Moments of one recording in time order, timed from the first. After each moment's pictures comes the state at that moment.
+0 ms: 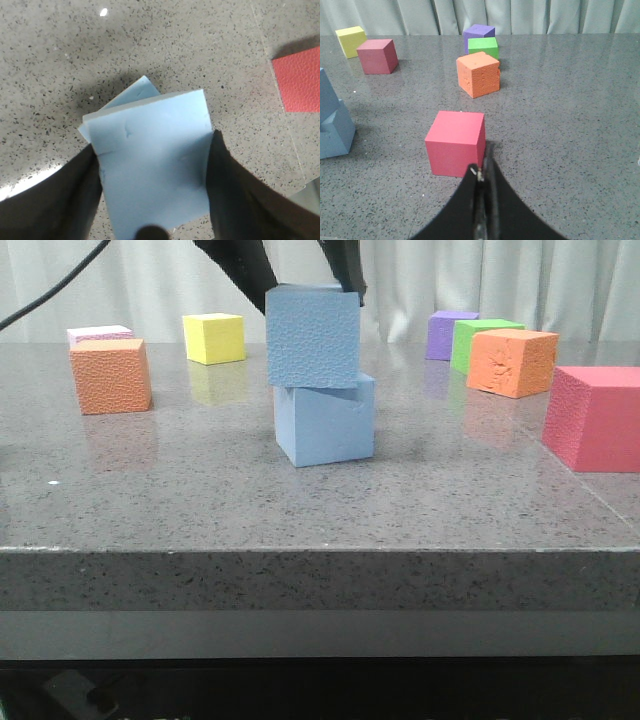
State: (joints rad) left arm -0.64 1.86 -1.89 -0.17 1.20 -0.25; right arm 0.07 0.23 -0.39 0.09 0.44 0.02
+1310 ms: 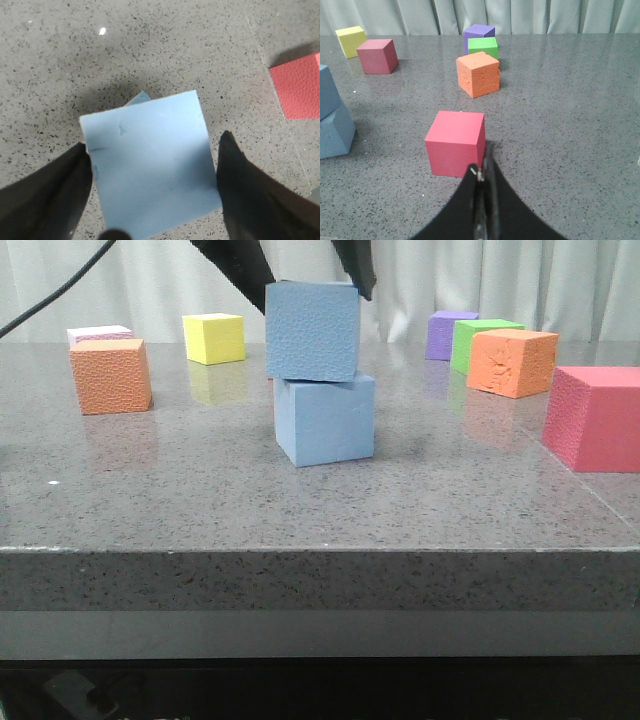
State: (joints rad) left arm -0.65 1.86 -1.89 -0.16 1.17 -0.21; right arm 0.07 0.23 -0.39 0.09 0.44 0.02
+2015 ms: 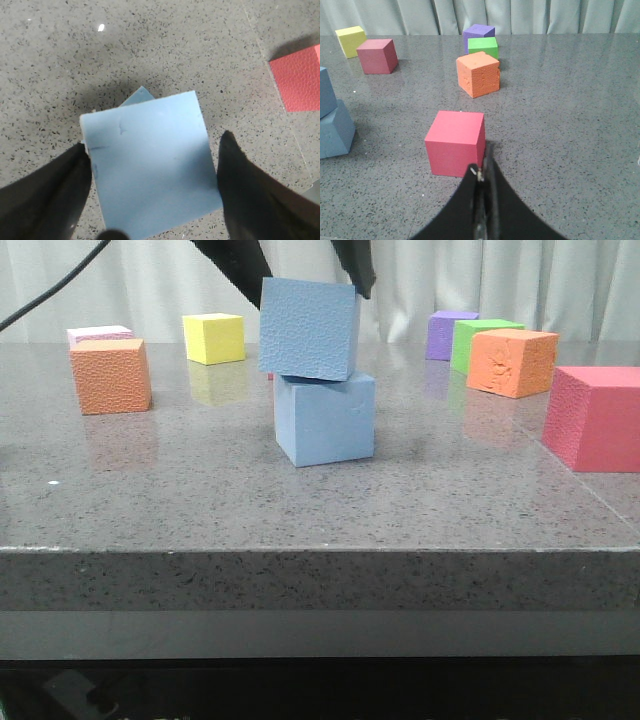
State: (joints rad) left arm -0.65 1.86 -1.90 -0.16 1.19 -0.19; right arm 0.07 0.23 -0.39 0.09 0.44 0.02
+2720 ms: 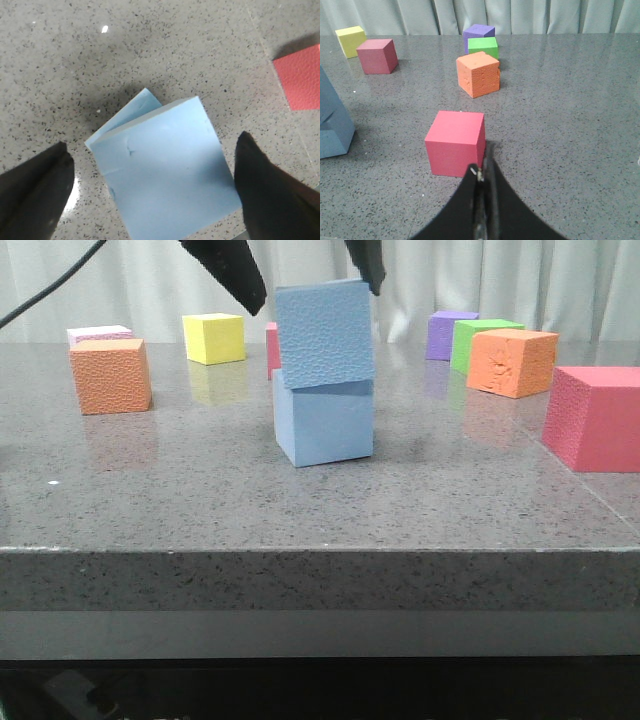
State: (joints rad) left arm -0.65 1.86 -1.91 -0.14 1.20 -0.19; right arm 0.07 0.23 -0.39 0.09 0.44 0.02
